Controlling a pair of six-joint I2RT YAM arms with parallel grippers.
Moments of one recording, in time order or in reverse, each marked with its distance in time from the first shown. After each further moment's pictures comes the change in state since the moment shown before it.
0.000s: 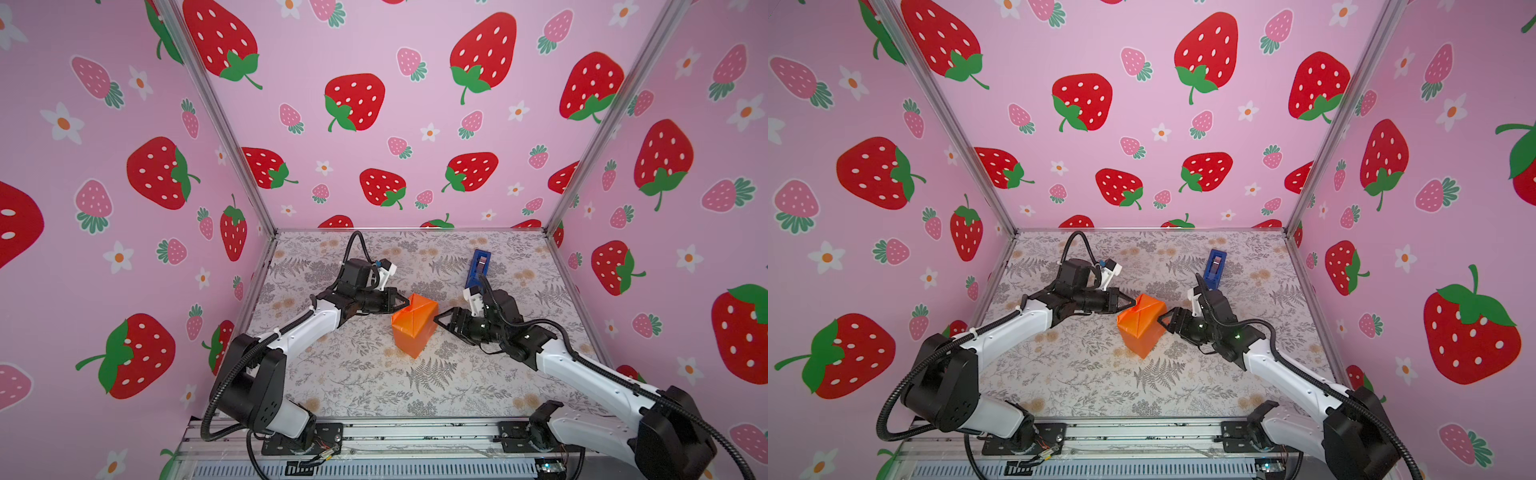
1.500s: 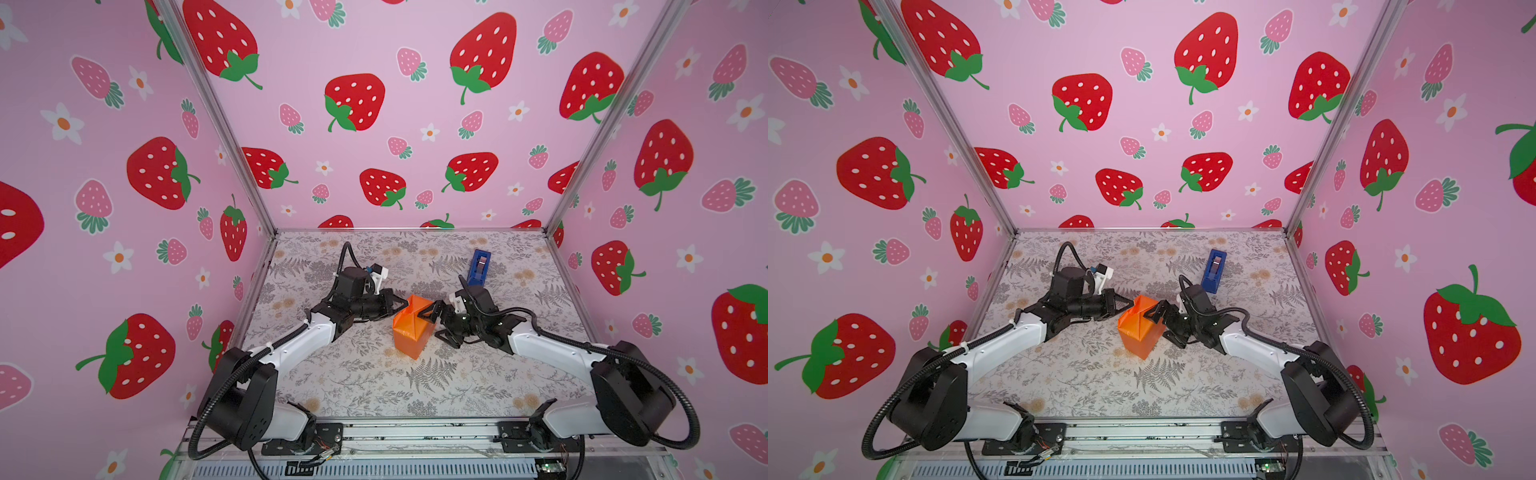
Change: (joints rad) left arm -0.017 -0.099 -0.131 0.163 -0.056 -0.275; right arm 0.034 0.274 0.103 0.050 -0.031 0.215
